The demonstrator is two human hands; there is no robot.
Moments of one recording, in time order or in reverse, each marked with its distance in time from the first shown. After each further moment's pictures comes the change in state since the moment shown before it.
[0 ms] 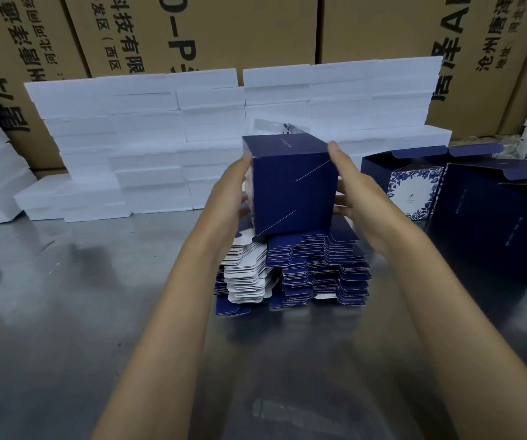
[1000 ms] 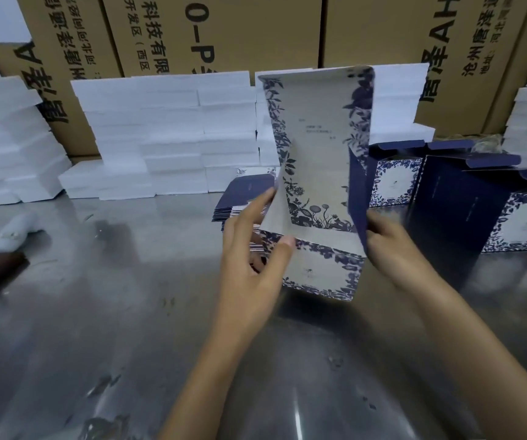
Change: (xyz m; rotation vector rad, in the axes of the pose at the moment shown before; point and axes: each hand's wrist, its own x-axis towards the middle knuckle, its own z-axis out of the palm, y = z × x) left_hand -0.196 -0.039 0.003 0.168 0.121 0.538; right_hand -0.154 0.014 -0.010 -0.276 0.114 -0.029
